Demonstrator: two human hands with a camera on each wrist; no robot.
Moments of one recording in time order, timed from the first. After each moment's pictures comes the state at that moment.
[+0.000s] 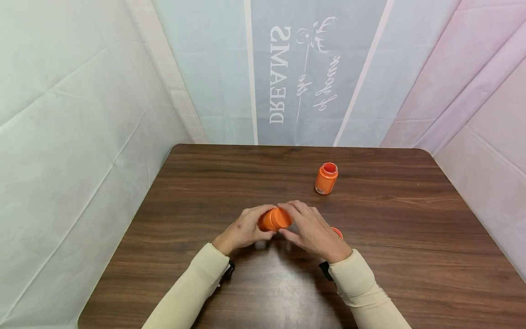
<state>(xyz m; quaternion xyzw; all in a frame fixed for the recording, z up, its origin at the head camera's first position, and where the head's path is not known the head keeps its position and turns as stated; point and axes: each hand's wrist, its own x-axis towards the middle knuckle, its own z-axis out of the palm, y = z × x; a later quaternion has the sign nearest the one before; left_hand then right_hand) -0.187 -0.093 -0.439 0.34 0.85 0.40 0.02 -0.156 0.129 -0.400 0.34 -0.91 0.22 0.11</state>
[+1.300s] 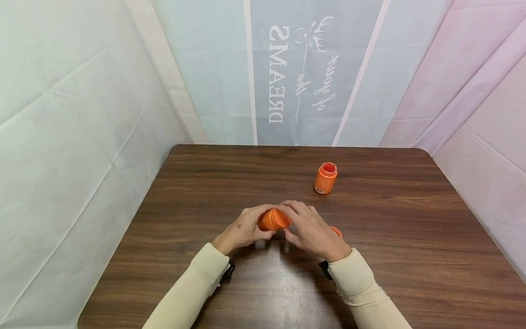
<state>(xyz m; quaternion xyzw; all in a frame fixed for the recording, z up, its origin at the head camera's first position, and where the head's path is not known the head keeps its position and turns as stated) -0.185 -0.093 -0.448 0.34 0.86 0.39 0.01 -0.154 0.129 -0.406 0.37 -0.90 0.21 0.13</state>
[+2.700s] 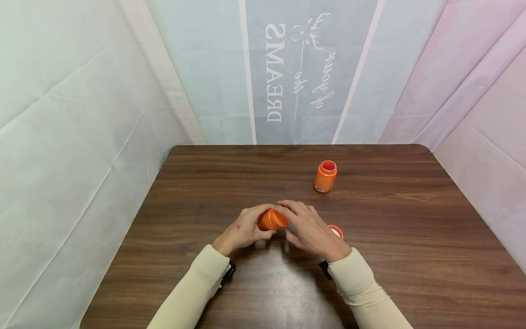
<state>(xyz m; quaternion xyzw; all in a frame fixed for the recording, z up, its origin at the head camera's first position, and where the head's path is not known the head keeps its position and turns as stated) -0.183 -0.093 -0.449 0.34 0.85 0.40 0.01 -0.152 0.129 -0.412 0.38 -0.89 0.20 0.14</state>
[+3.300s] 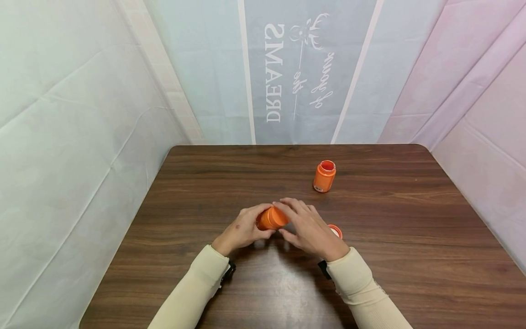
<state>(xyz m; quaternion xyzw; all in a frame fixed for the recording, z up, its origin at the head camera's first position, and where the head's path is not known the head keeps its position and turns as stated) -0.183 -0.093 -0.450 0.34 0.85 0.40 0.00 -0.151 0.127 -0.414 0.35 -0.90 0.20 0.14</state>
